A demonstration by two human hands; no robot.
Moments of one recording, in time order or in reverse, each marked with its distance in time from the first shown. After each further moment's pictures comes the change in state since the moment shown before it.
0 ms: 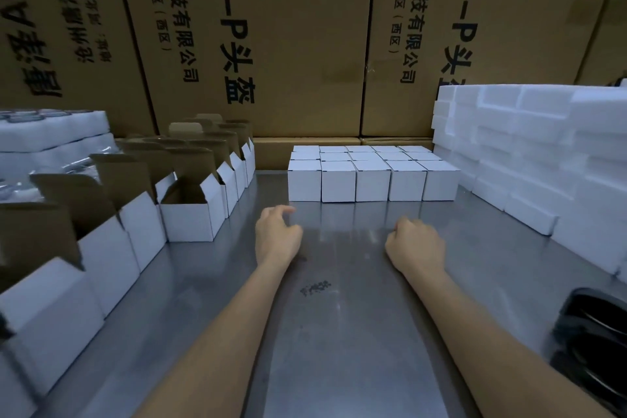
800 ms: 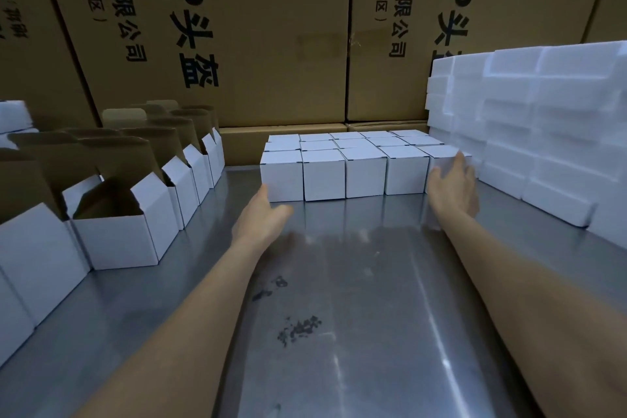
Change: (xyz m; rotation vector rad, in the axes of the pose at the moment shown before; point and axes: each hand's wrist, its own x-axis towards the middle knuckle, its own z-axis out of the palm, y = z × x) left_hand 0.068 -0.001 0.026 -0.040 -0.290 -0.002; right_hand 0.130 0.047 0.029 0.529 0.187 0.434
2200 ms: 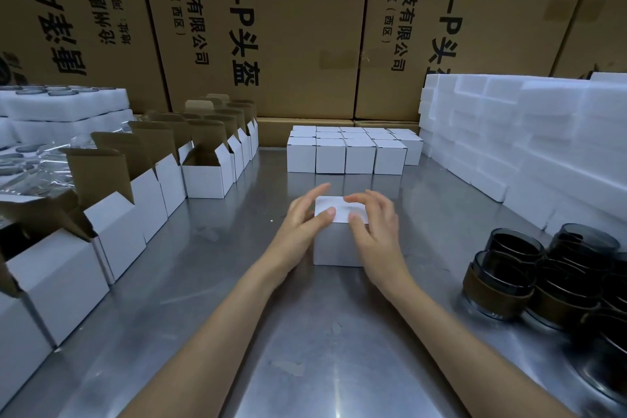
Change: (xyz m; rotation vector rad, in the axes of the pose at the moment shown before) left_hand -0.231 0.049 -0.013 -0.465 -0.165 0.214; right_hand -0.266 -0.005 -0.138 0.423 -0.471 -0.539
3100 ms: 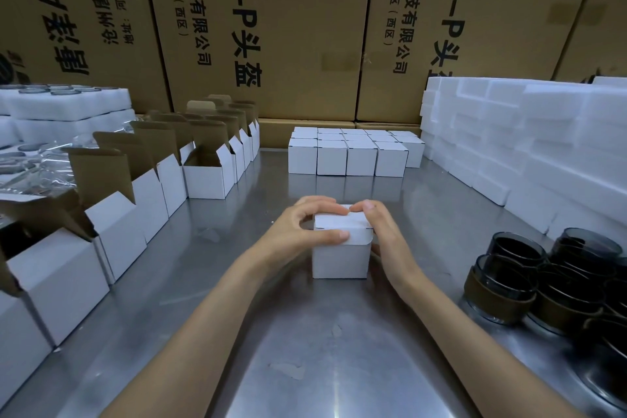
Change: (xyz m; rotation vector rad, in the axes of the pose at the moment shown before) left_hand -0.004 0.014 -0.017 0.048 -0.172 -0.003; right_hand 0.003 -0.004 -0.013 0.437 -0.125 0.183
